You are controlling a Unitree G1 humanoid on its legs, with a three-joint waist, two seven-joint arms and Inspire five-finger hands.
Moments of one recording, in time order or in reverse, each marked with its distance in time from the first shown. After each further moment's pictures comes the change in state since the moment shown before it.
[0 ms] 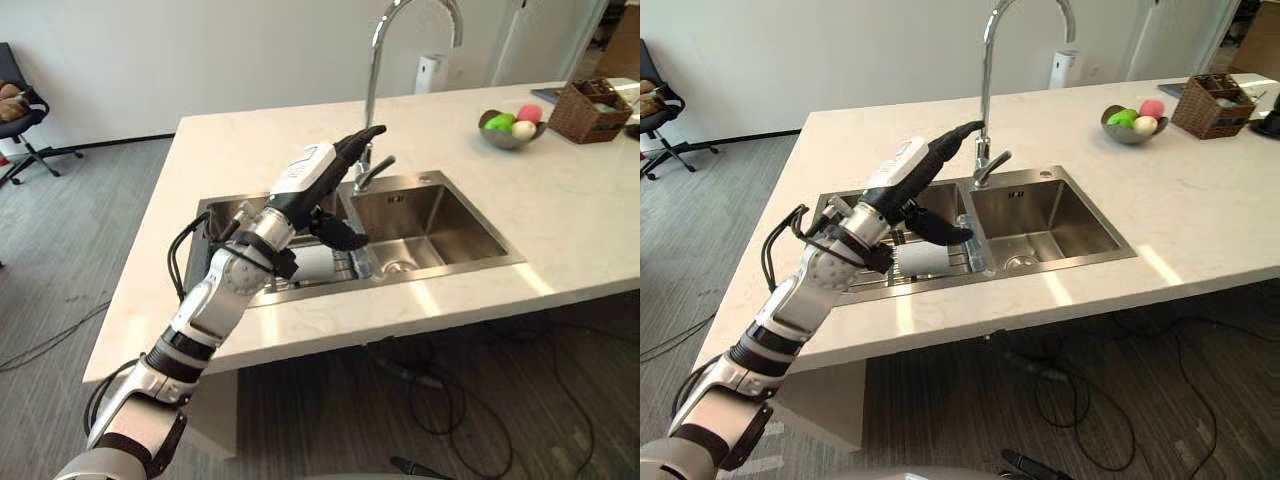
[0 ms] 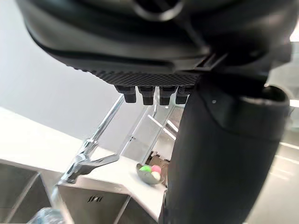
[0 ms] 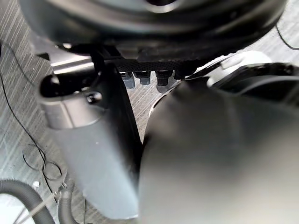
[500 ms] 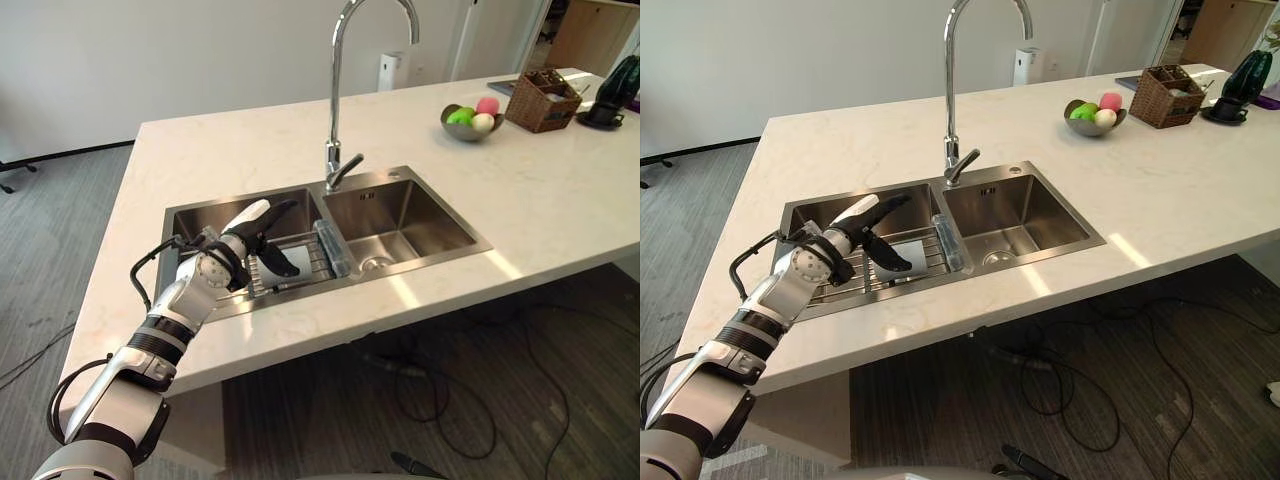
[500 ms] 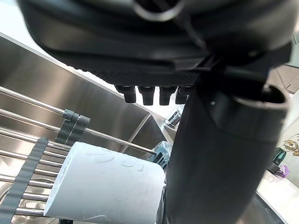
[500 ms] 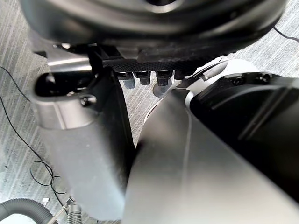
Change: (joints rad) left arm -0.013 0.051 -0.007 0.382 -0.062 0.098 -0.052; right arm -0.001 0.010 -0.022 0.004 -0.008 -0.012 0.013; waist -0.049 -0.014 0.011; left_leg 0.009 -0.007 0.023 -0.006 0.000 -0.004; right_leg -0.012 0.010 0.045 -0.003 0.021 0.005
